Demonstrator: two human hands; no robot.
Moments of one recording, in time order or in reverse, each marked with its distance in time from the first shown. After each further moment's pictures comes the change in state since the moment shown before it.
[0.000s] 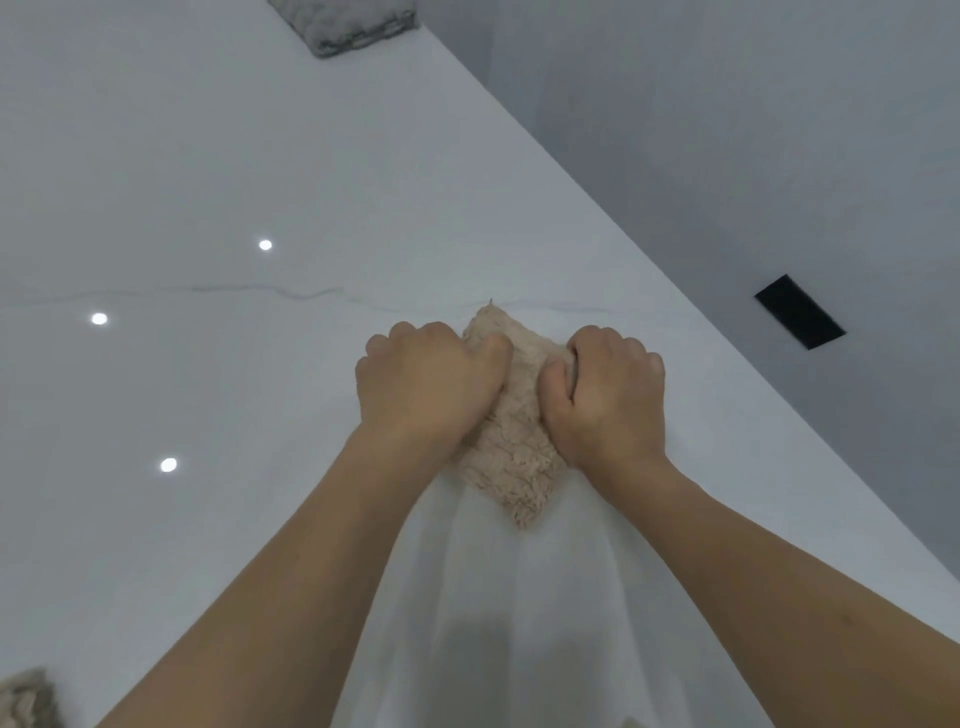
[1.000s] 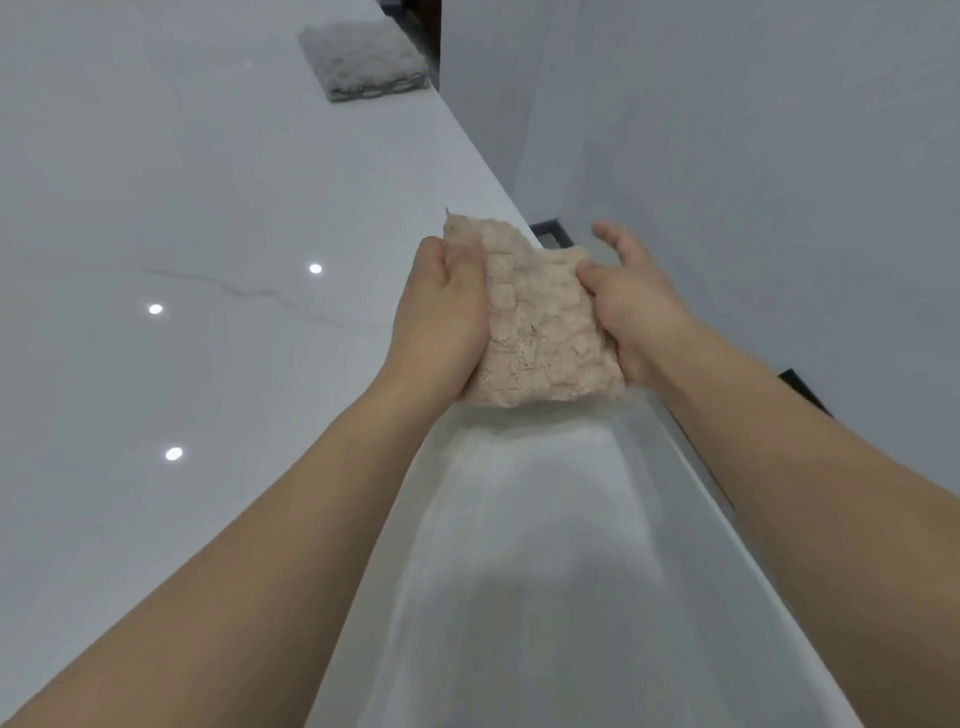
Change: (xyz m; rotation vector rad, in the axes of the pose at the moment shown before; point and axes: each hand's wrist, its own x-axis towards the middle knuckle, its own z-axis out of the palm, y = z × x) left_hand 0.012 0.108 0.016 -1.036 0.249 0.012; right_hand 0.132 0.065 -0.061 1.091 -0.416 0.443
